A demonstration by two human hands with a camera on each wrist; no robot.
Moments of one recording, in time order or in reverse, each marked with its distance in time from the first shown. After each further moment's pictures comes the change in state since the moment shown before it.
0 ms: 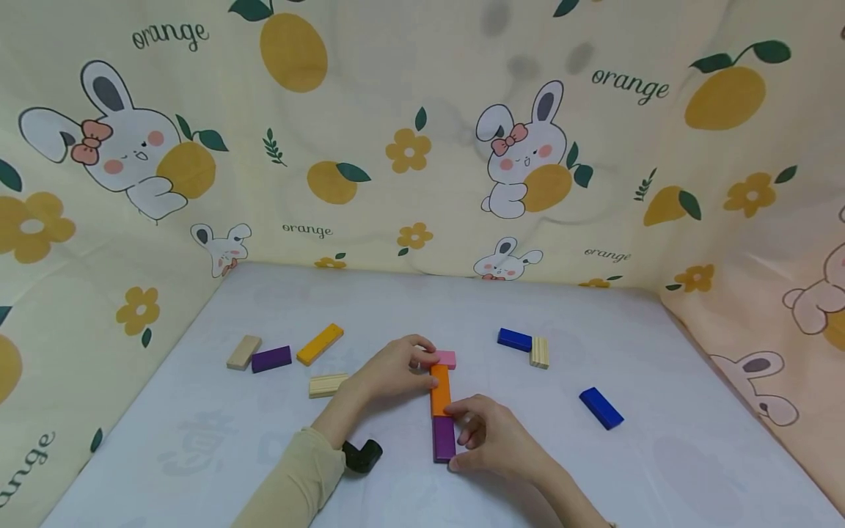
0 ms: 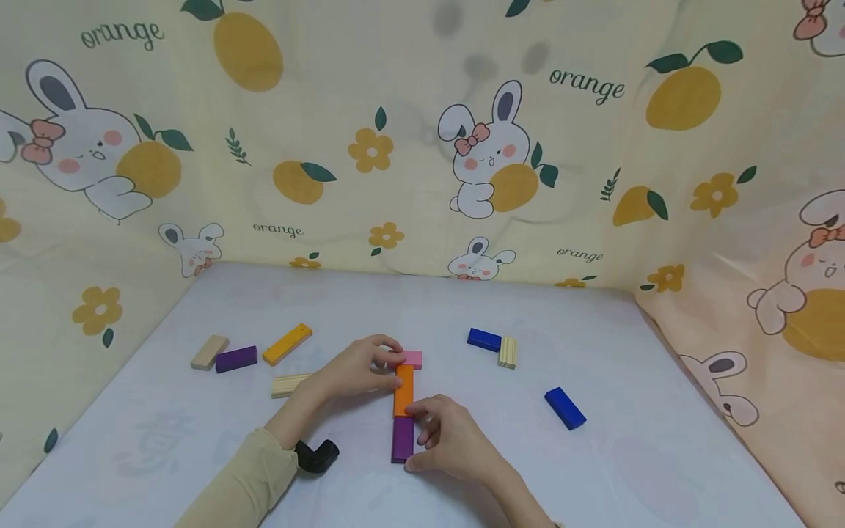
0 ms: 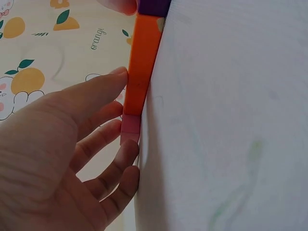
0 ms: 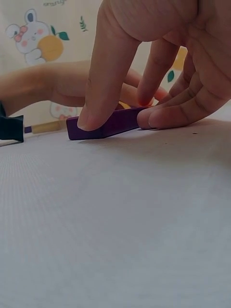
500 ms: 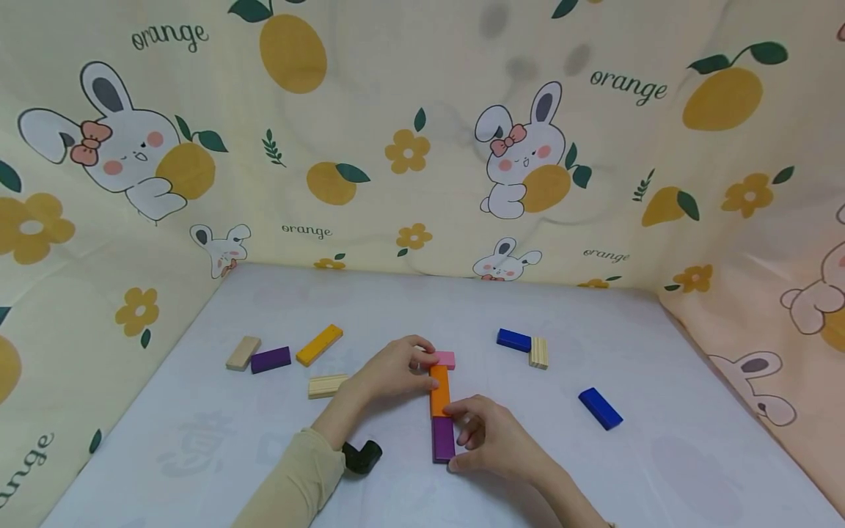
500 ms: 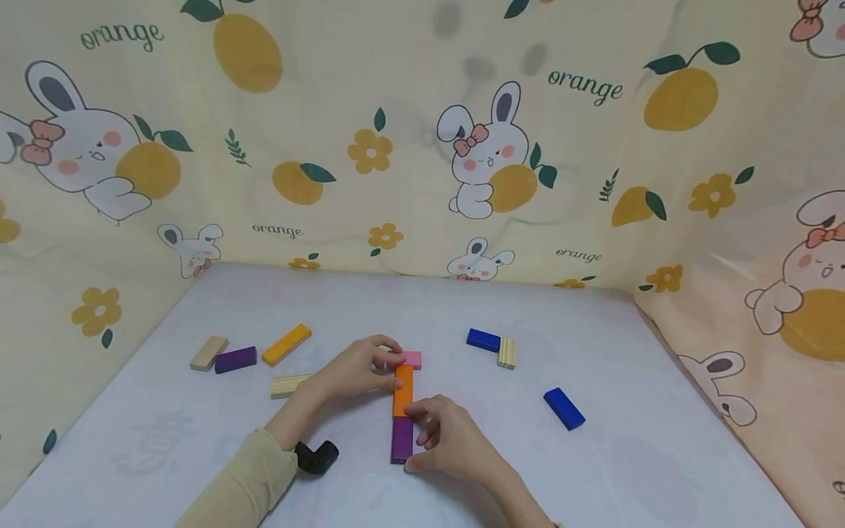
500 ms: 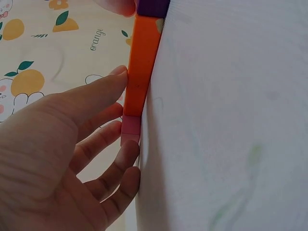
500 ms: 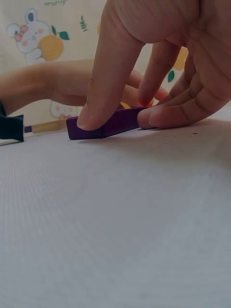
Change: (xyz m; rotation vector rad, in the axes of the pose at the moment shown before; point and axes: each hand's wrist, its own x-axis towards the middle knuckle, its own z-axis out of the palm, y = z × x) left_hand 0.002 -0.001 0.001 0.010 0.002 -0.015; right_hand -0.001 -0.001 -0.001 0.004 -0.015 -0.003
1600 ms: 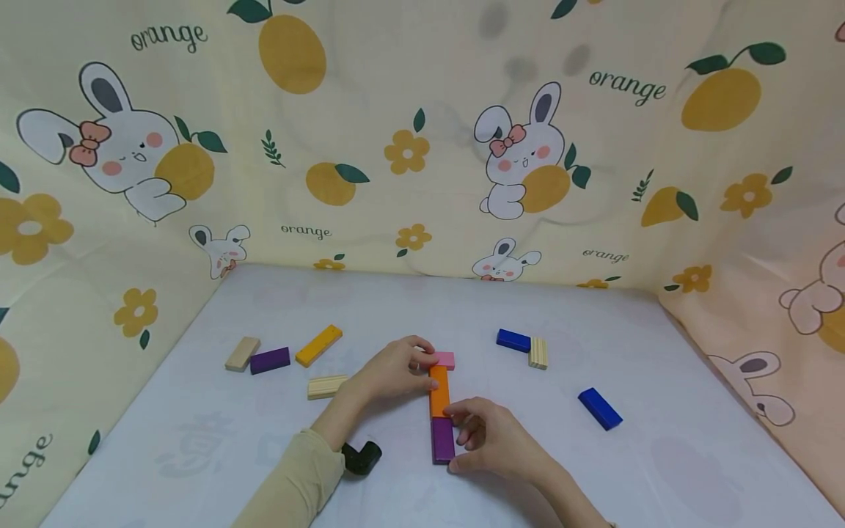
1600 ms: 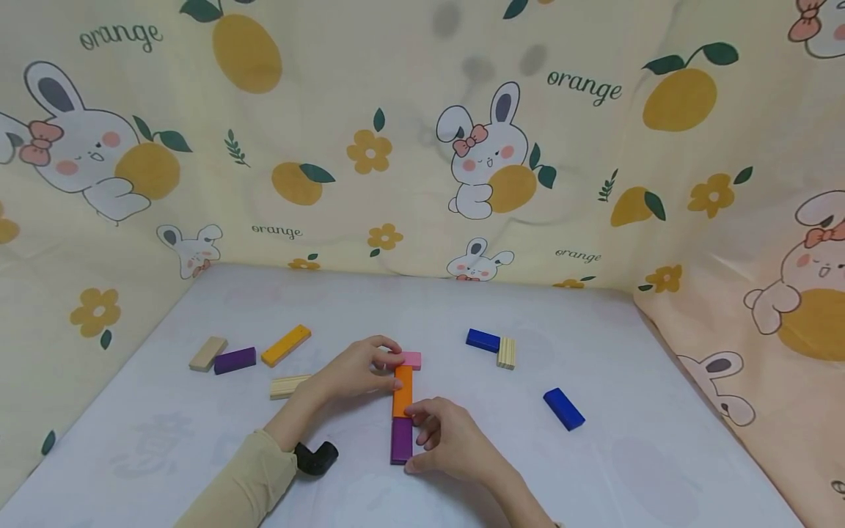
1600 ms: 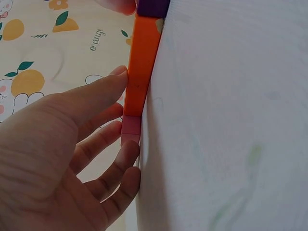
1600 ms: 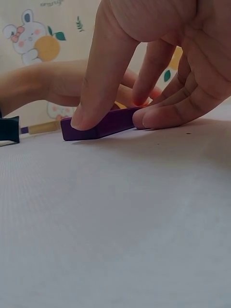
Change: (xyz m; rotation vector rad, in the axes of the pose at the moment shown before) left_hand -0.001 0.002 -0.001 -0.013 -0.013 0.004; right_hand 0.000 -0.001 -0.001 0.007 -0.008 0.009
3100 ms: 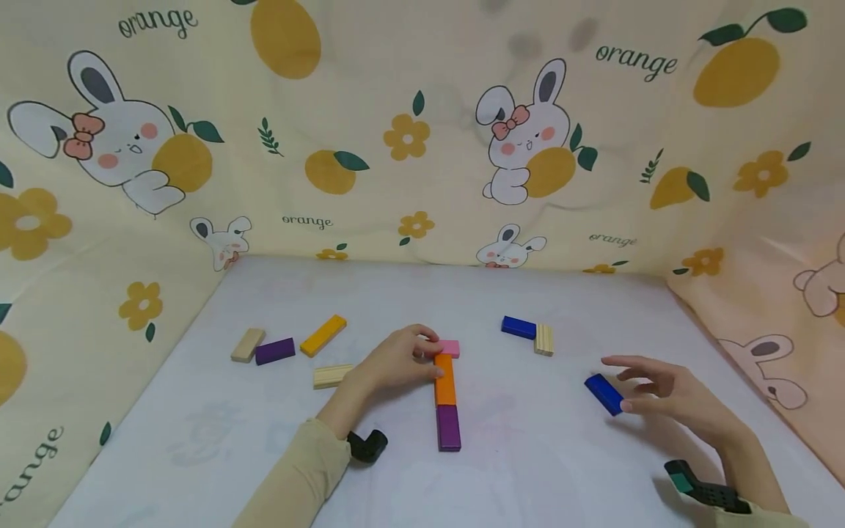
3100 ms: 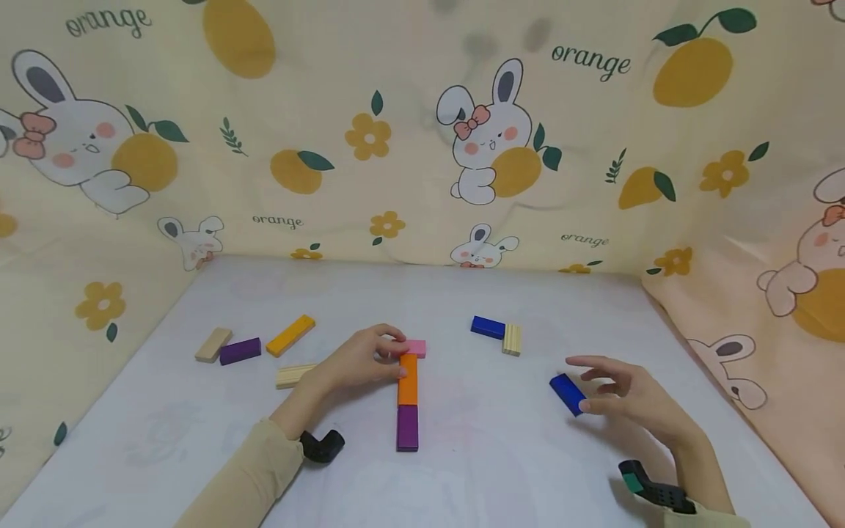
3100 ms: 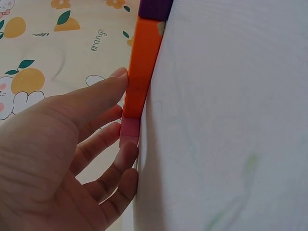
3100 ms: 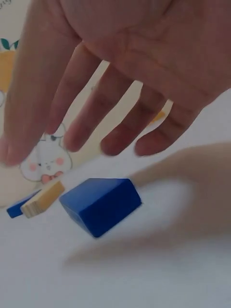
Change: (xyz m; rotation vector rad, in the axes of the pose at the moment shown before) left_hand 0.001 -0.003 0.002 -0.011 -0.013 -0.014; right_hand -0.094 0.123 -0.186 -0.069 0.183 0.032
